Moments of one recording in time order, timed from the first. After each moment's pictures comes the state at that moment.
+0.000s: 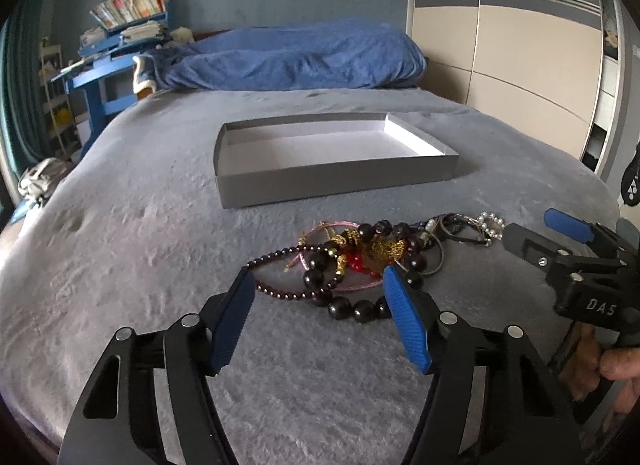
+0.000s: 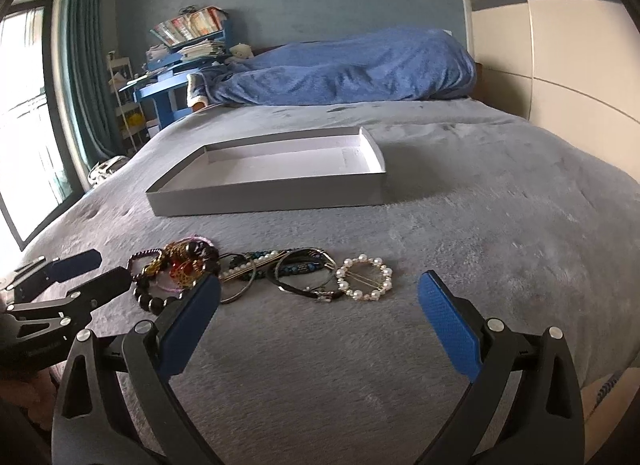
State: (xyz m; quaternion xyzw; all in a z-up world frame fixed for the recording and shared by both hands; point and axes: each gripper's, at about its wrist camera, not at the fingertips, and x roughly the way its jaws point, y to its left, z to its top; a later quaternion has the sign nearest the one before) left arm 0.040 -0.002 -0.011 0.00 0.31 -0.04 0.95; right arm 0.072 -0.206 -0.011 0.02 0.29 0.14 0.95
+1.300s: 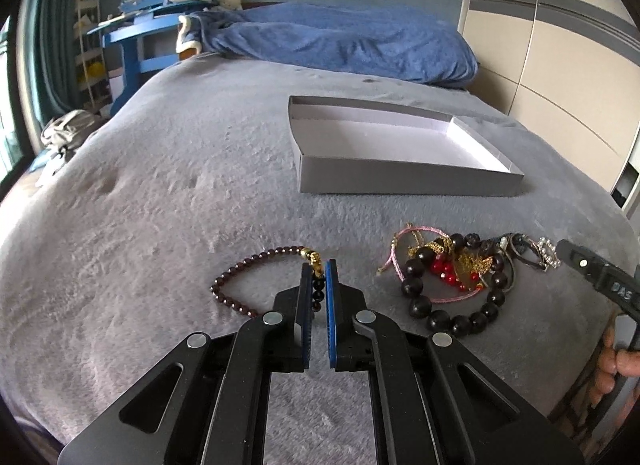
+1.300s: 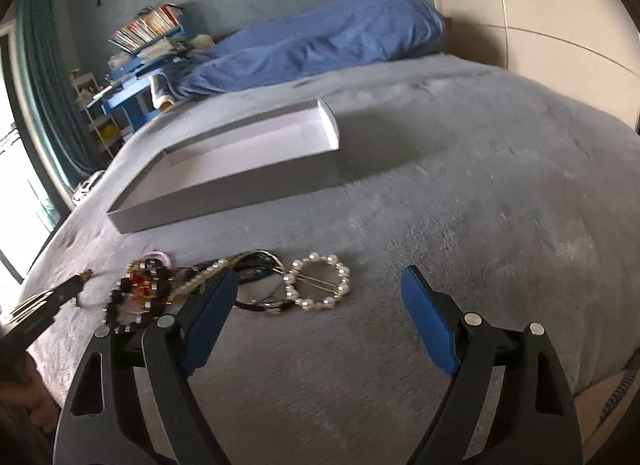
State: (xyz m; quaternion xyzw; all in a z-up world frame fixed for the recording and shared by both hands) left arm 0.057 0.056 -0.015 -0.06 0.35 0.02 0.94; right arm 0.113 -0.228 -0.027 0.07 0.35 0.10 0.93
